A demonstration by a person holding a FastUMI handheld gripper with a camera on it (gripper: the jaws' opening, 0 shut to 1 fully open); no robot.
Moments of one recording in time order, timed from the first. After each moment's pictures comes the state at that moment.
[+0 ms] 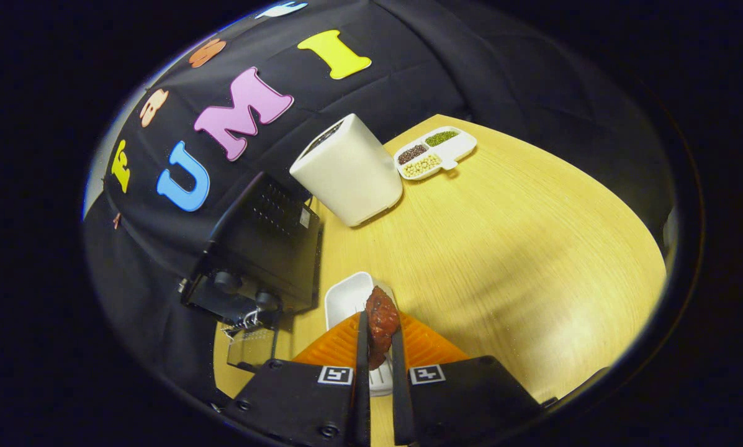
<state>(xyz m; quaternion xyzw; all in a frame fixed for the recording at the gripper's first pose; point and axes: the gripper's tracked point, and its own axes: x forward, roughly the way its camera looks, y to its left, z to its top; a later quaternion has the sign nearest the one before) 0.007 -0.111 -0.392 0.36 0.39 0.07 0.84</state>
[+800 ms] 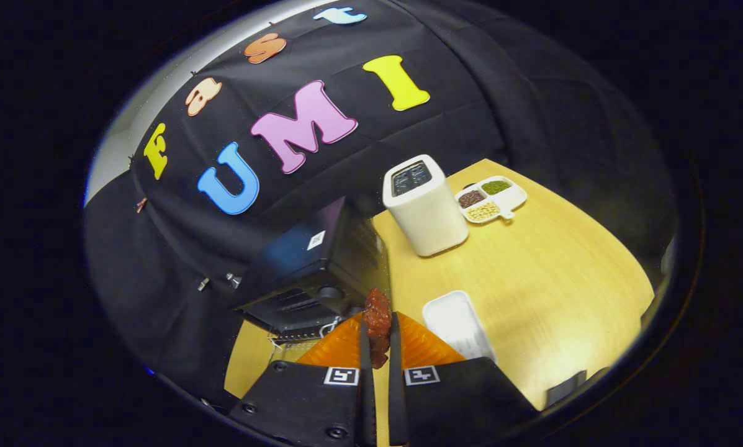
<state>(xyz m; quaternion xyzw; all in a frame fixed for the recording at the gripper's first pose) -0.009 -0.023 -0.254 0.34 0.32 0.12 0.88</state>
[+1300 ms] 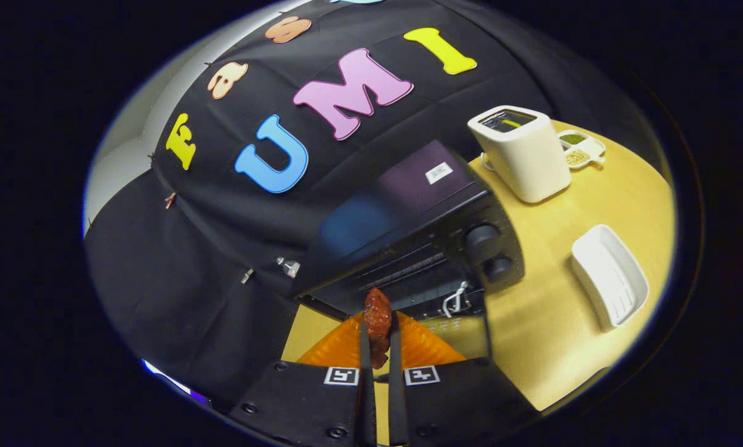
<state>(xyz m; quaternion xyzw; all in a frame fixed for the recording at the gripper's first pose) -0.006 0.172 -0.238 0.40 0.33 0.19 0.84</state>
